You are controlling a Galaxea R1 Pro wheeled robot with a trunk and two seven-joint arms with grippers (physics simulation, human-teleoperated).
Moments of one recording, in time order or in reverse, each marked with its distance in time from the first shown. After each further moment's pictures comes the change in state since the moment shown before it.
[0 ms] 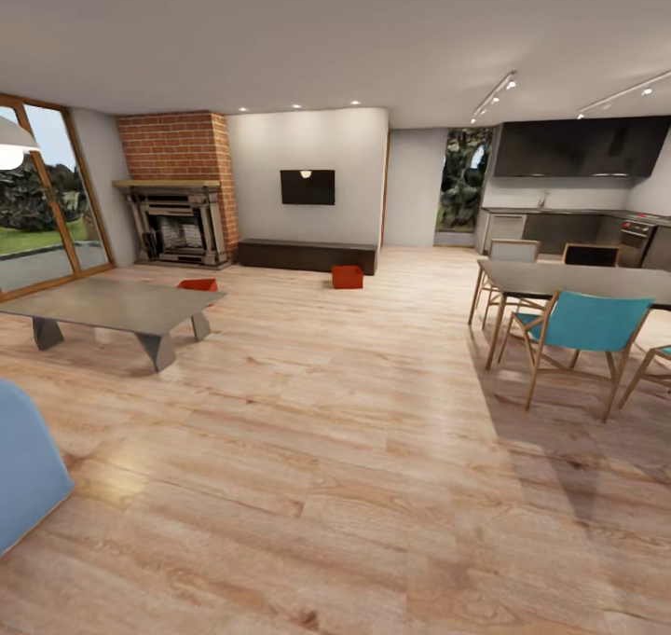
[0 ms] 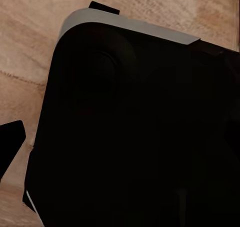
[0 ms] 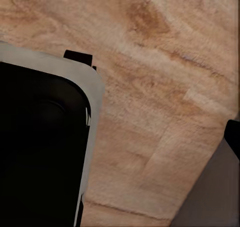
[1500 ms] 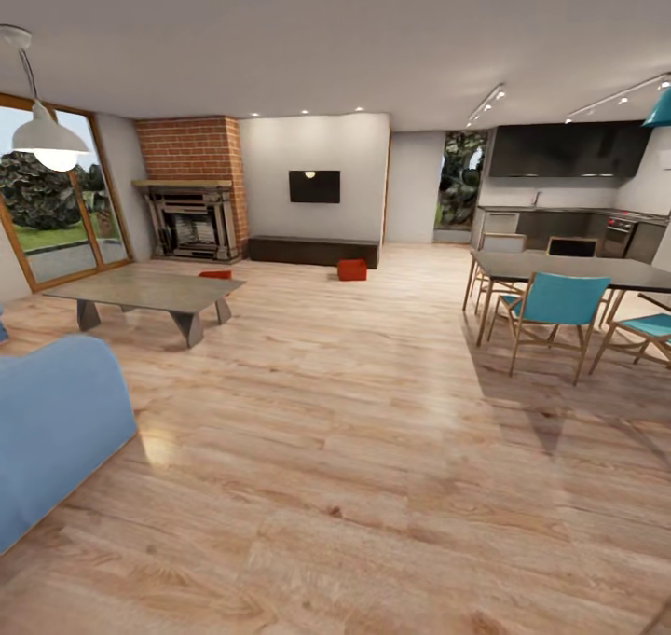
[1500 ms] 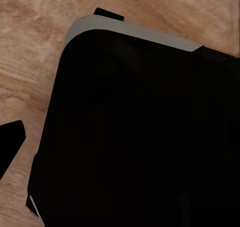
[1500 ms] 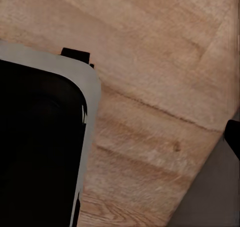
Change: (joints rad) left arm 0.000 0.003 0.000 0.001 0.007 -0.019 0.008; right arm 0.000 -0.007 0.003 -0.001 -0.001 0.006 0.005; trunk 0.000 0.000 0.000
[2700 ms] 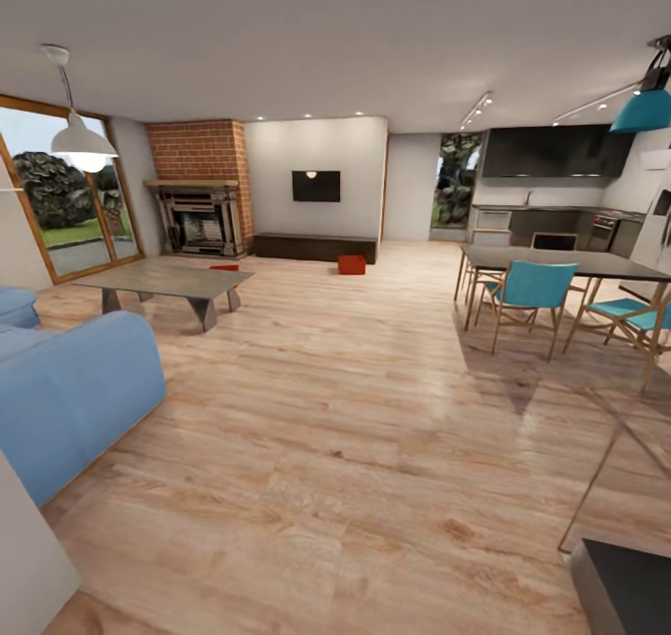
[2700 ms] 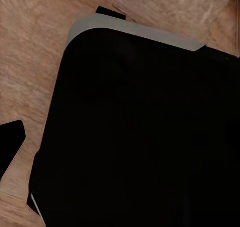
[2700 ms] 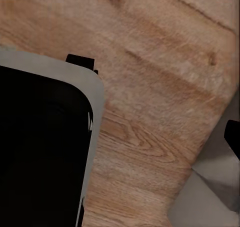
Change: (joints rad) left arm 0.000 0.003 0.003 0.000 0.005 0.004 0.000; right arm 0.000 0.009 0.001 -0.009 0.005 -0.006 -0.005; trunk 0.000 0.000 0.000
